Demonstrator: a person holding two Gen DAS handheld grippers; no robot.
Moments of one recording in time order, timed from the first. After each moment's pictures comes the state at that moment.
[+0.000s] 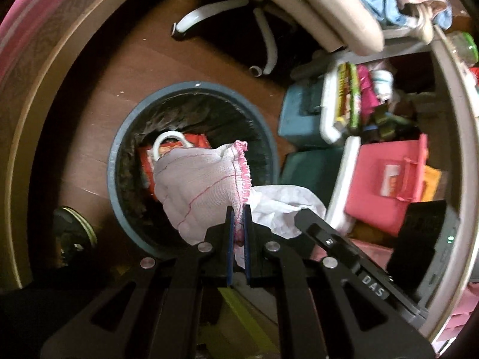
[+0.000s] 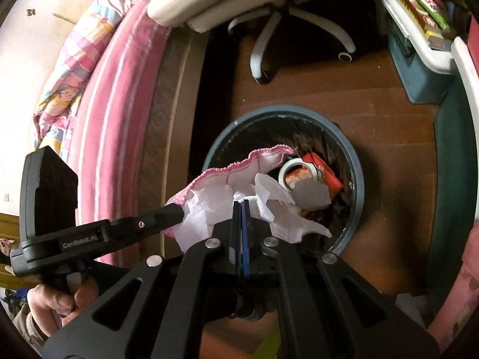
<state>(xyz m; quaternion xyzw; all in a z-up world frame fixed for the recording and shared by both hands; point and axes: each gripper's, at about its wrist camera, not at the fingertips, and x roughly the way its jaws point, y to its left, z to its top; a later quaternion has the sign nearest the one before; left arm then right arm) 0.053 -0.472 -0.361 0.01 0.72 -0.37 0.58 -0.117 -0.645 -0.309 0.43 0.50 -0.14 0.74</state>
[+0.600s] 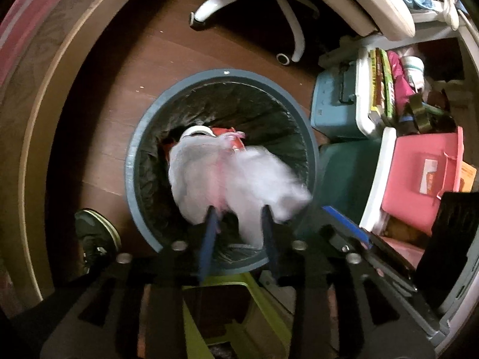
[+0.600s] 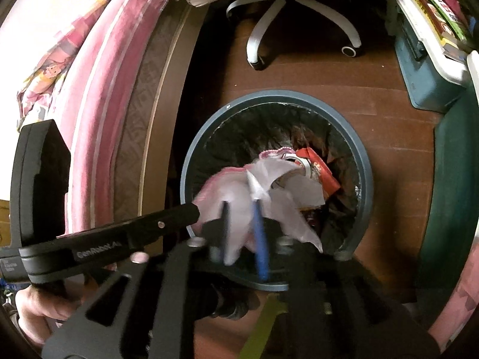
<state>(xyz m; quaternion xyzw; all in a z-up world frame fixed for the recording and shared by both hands) 0.060 -0.480 -0.391 0.07 0.73 -0.33 0.59 -0.097 -0.634 -0.337 0.40 0.54 -0.14 0.73</state>
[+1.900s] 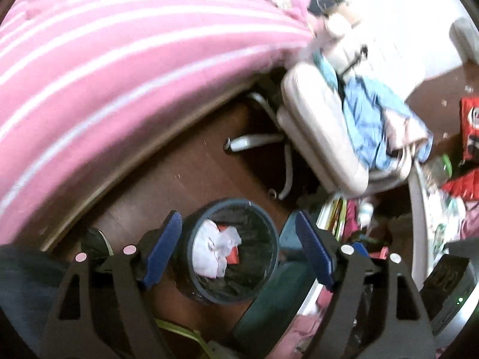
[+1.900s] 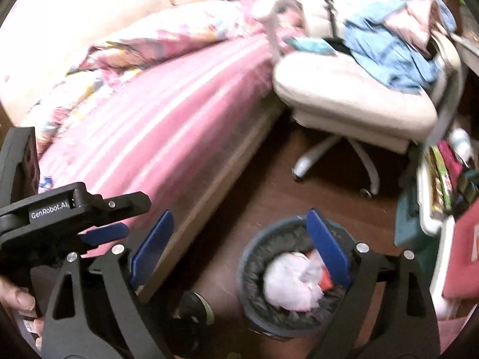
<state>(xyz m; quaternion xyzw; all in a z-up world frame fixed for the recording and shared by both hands) 0.092 -0.283 -0.217 -0.20 0.56 -0.25 0.76 -0.037 -0.501 -0.168 0.15 0.39 -0.09 0.90</state>
